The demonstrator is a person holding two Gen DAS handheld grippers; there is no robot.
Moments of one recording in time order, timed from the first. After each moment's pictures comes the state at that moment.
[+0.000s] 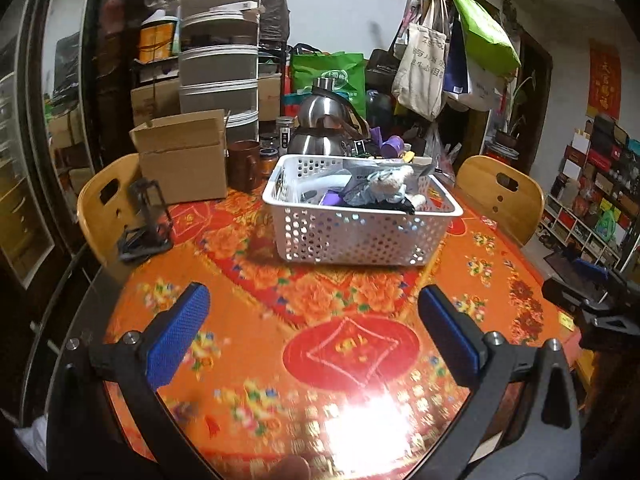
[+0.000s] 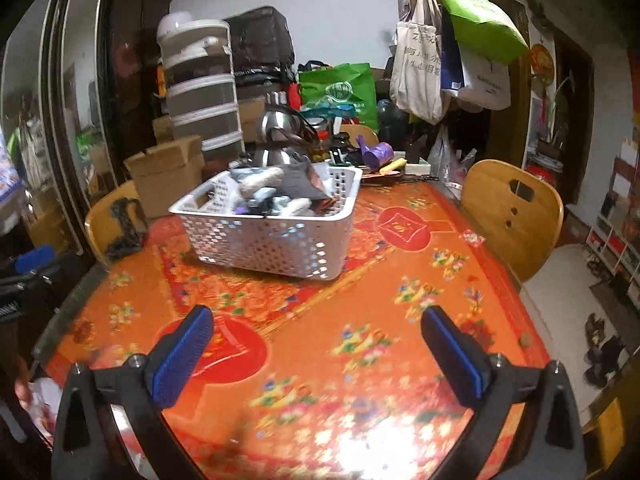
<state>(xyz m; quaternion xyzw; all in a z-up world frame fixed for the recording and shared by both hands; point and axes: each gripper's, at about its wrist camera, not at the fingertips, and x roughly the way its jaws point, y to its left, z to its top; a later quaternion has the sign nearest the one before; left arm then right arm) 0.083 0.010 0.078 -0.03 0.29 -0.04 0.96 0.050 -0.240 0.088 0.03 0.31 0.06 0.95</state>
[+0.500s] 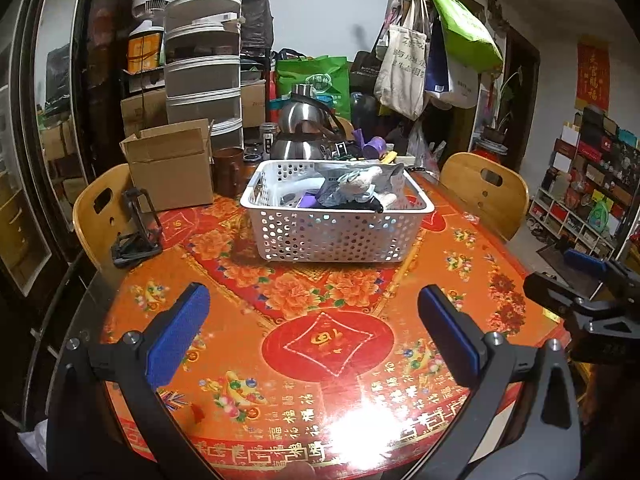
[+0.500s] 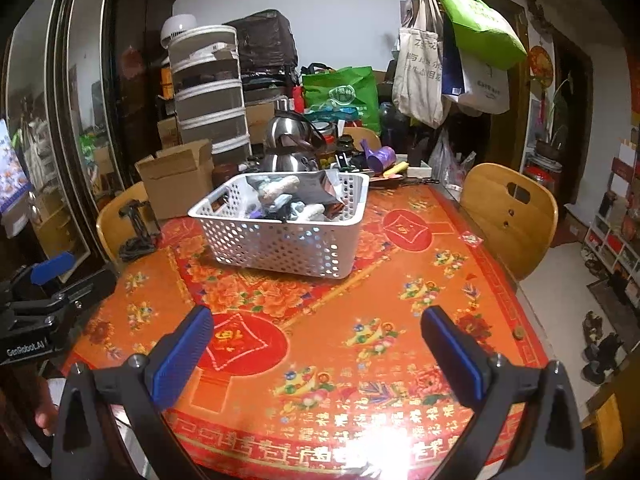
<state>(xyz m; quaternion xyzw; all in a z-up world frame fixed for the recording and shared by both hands) 0.052 -0.018 0.097 -0.01 0.28 -0.05 0.96 0.035 -0.224 0.112 0.02 0.32 0.05 0.95</state>
